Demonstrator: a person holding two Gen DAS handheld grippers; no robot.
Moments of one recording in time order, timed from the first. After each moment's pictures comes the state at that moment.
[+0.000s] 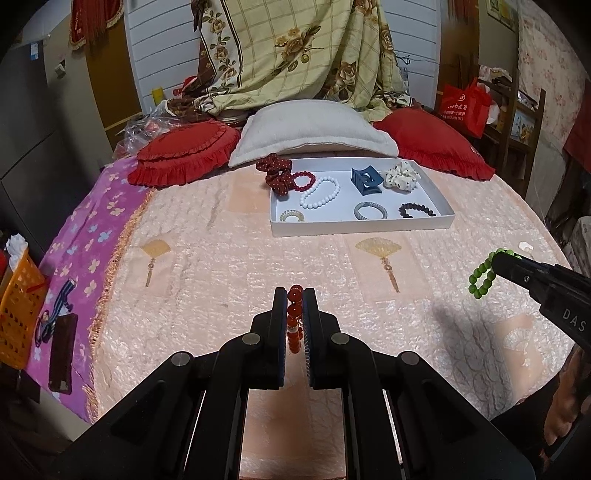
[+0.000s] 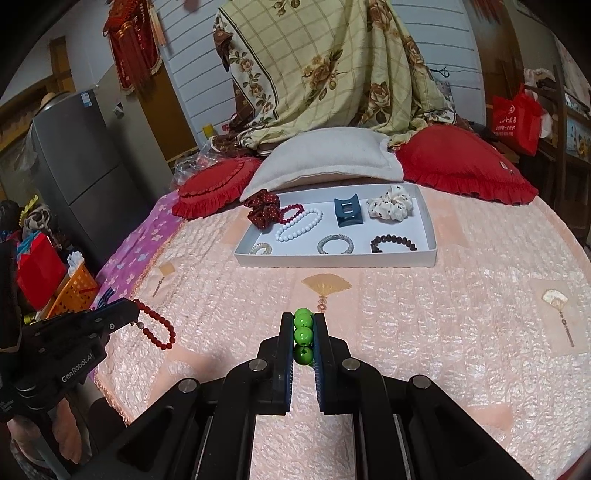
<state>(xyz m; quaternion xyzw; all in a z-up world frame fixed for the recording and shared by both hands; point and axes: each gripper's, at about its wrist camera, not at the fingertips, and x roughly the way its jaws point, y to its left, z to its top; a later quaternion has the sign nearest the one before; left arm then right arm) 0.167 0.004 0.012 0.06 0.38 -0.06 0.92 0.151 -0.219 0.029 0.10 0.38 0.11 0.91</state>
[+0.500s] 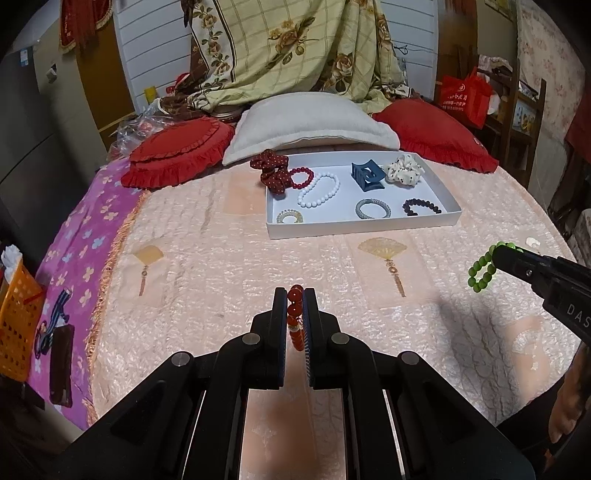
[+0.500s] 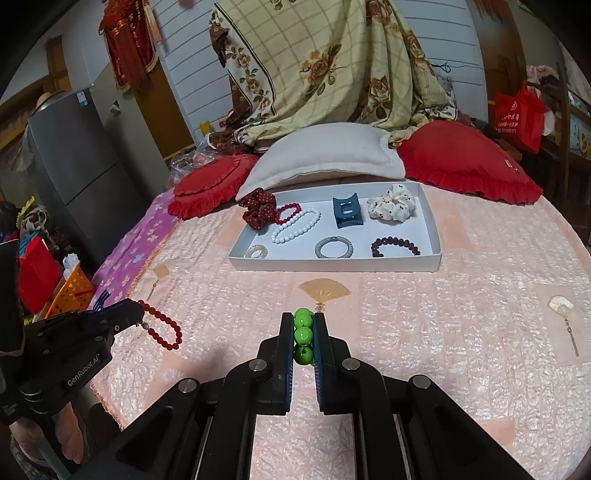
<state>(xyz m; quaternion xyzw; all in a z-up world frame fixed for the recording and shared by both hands) 0.195 -0.005 0.007 0.07 0.40 -0.07 0.91 0.171 -0.221 0.023 0.10 0.39 0.11 0.91</state>
